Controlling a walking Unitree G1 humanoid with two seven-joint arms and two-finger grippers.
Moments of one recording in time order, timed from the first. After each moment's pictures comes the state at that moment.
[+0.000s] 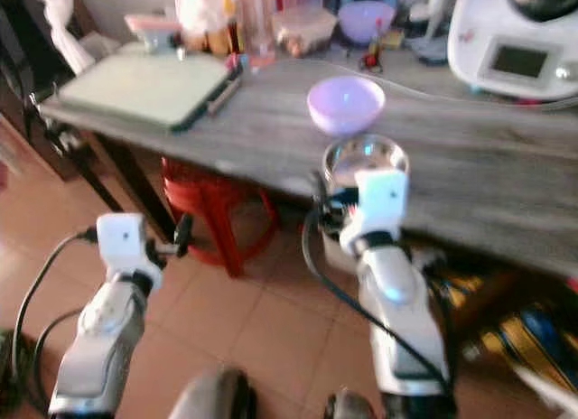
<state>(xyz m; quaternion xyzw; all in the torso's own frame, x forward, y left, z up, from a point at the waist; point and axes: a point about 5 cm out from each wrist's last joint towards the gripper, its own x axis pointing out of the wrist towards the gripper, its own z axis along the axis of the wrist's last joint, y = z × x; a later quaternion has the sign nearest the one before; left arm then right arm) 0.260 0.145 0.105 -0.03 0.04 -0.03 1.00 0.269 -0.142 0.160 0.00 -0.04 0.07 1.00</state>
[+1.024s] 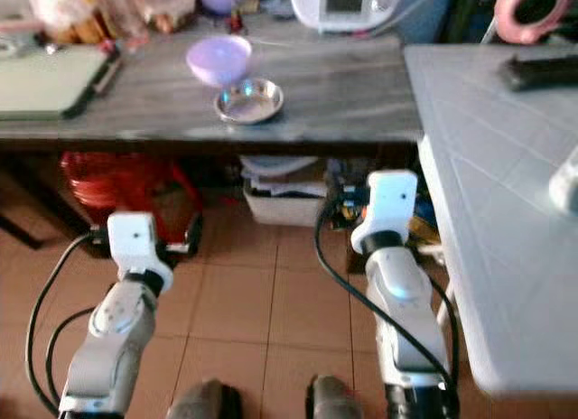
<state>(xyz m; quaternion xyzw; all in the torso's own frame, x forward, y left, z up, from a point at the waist) 0.255 0.140 0.093 -0.04 0.06 -0.02 1.00 0.275 -0.148 0.149 0.00 -0.03 0.05 1.00</state>
